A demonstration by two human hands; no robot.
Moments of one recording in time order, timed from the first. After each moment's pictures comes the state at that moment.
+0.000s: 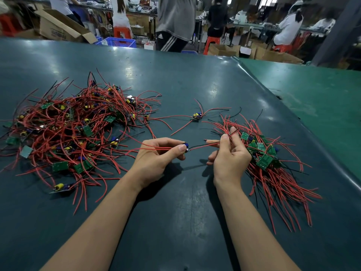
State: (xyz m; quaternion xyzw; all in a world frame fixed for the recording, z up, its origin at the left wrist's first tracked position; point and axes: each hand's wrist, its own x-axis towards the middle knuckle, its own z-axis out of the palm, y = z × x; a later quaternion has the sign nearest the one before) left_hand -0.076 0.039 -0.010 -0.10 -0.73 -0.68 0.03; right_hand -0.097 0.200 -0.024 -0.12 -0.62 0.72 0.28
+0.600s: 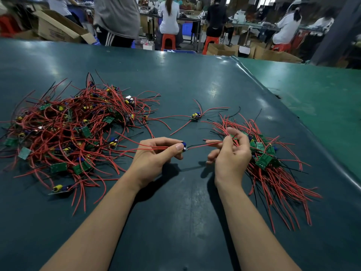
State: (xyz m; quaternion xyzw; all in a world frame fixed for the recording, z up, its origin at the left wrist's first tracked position) left_hand -0.076 0.037 -0.009 -0.09 -0.71 -0.70 0.04; right_hand -0.092 0.203 -0.016 -0.11 -0.59 0.76 0.26
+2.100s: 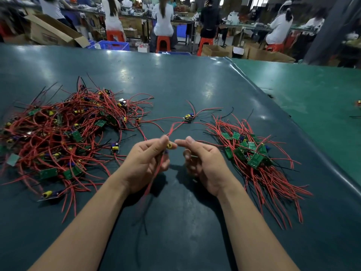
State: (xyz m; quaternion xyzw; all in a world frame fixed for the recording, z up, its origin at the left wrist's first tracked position) left_hand -0.082 0.036 -0.012 -0.11 -0.55 -0.83 -0.09; right_hand -0.079 0.204 -0.004 0.03 -0.58 0.81 -0.11
